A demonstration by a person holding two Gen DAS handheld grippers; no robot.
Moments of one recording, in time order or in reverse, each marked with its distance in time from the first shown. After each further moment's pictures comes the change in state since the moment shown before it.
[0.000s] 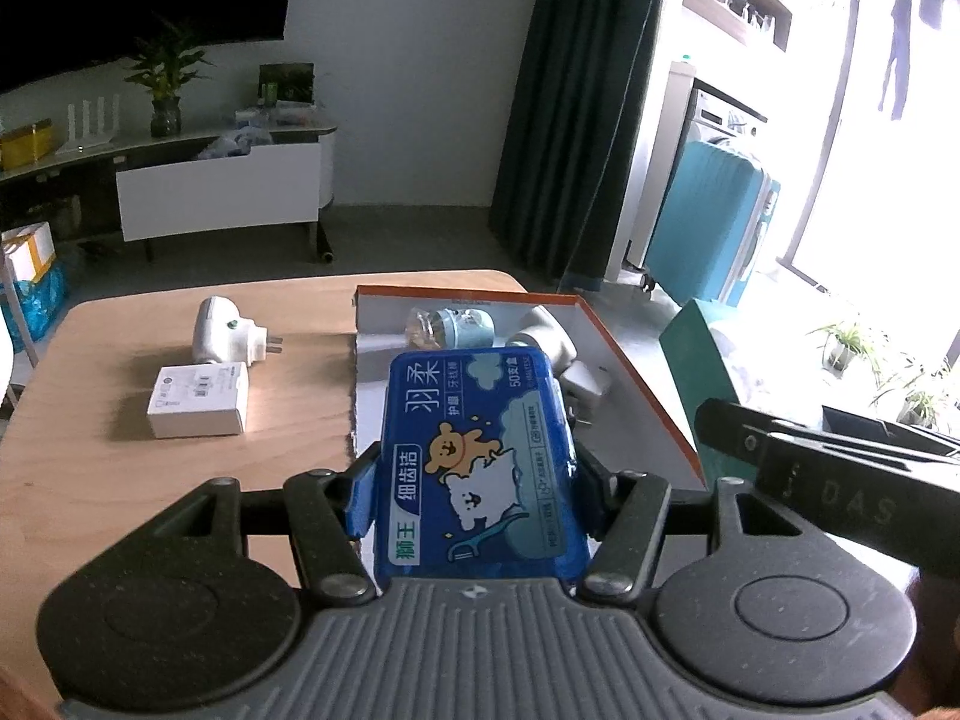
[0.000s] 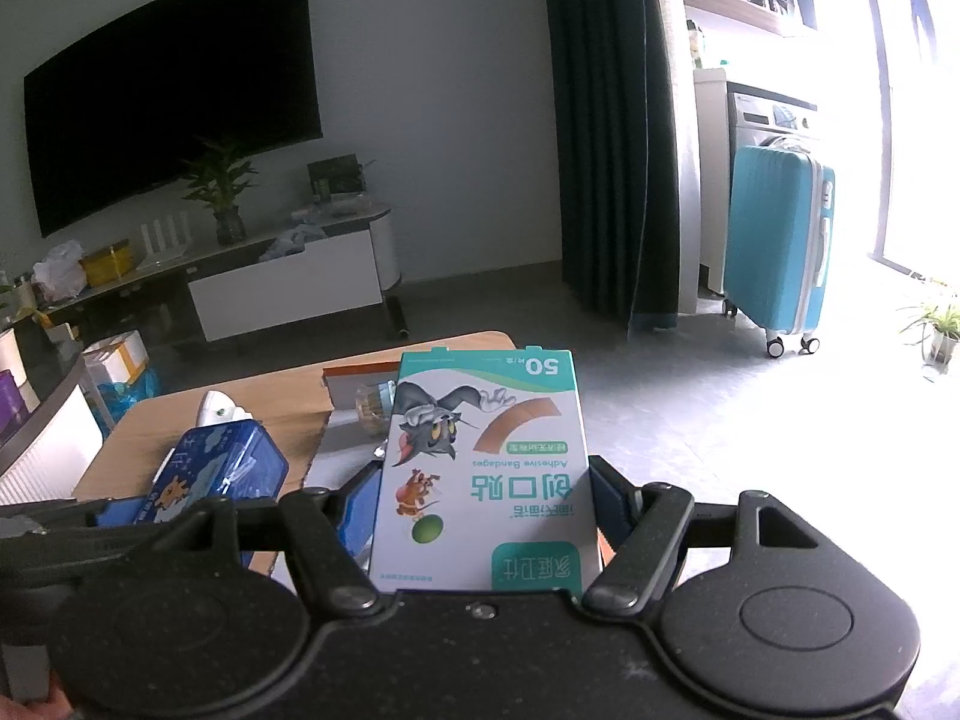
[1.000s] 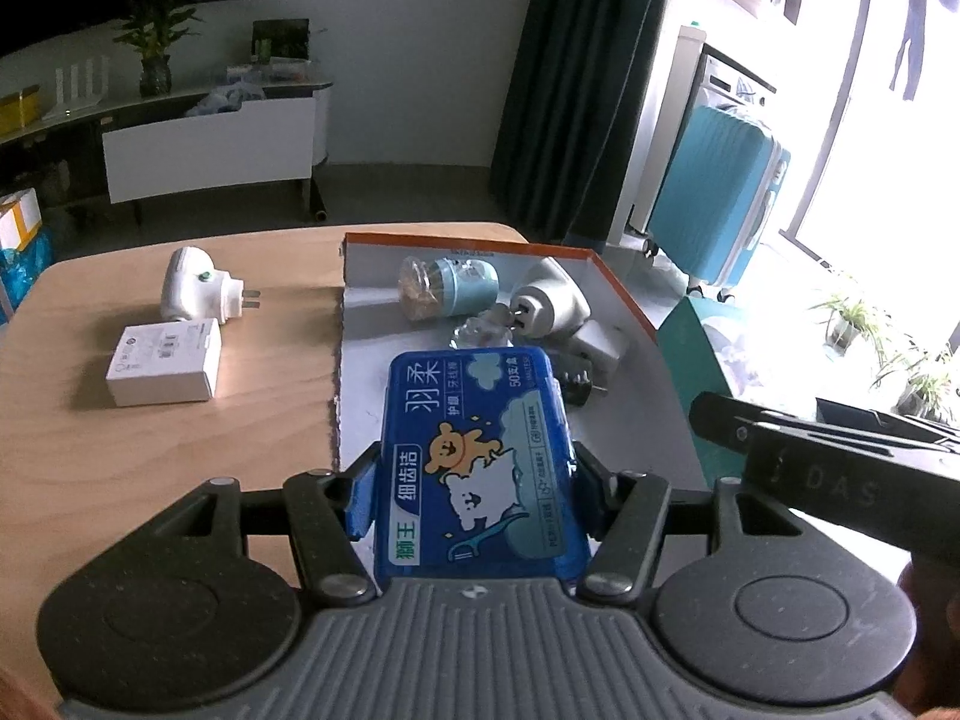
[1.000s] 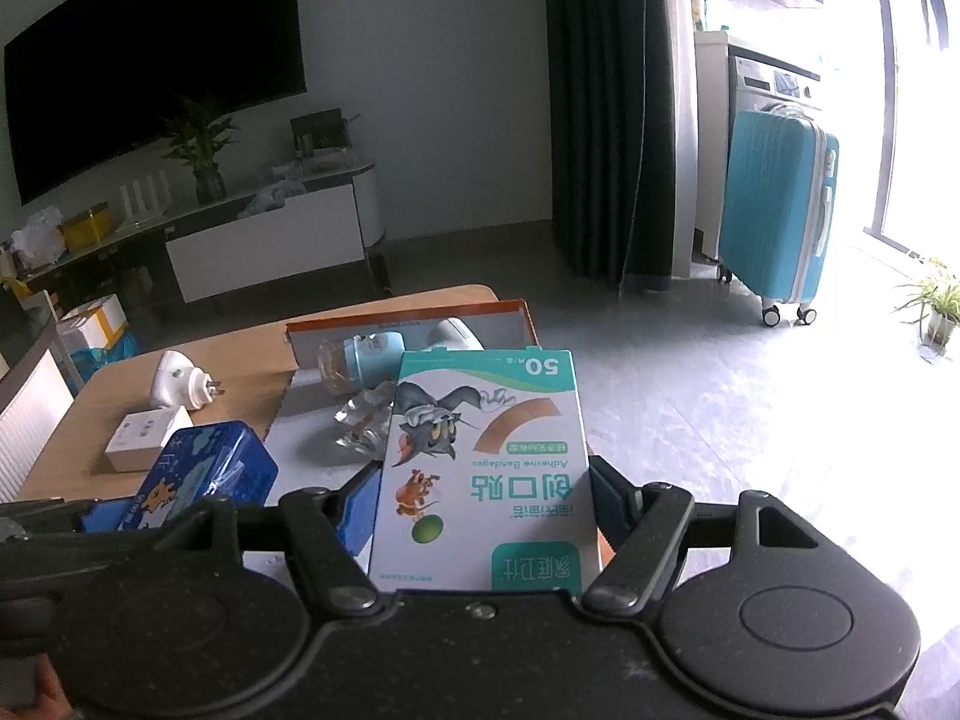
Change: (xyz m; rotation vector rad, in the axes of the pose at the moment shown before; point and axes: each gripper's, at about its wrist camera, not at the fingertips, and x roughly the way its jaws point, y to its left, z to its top) left arm 0.033 0.001 -0.004 -0.015 0.078 -0.008; right arm 0.050 -0.008 -0.002 -0.009 0.089 -0.030
